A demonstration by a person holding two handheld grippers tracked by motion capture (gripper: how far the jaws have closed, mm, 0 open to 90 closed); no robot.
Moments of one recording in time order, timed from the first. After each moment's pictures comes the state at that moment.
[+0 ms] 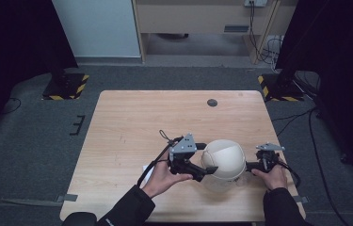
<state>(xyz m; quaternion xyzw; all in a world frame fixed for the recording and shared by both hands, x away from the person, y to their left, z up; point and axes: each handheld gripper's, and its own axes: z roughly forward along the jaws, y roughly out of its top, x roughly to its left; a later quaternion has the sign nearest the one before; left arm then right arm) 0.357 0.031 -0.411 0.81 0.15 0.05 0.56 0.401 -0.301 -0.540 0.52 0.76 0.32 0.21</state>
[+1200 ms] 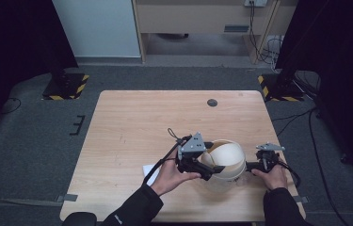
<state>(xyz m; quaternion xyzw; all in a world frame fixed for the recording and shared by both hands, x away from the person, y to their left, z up) 0.361 0.013 -0.407 0.81 0.15 0.05 0.56 0.401 -0.301 -0.540 0.52 0.76 0.32 0.21</state>
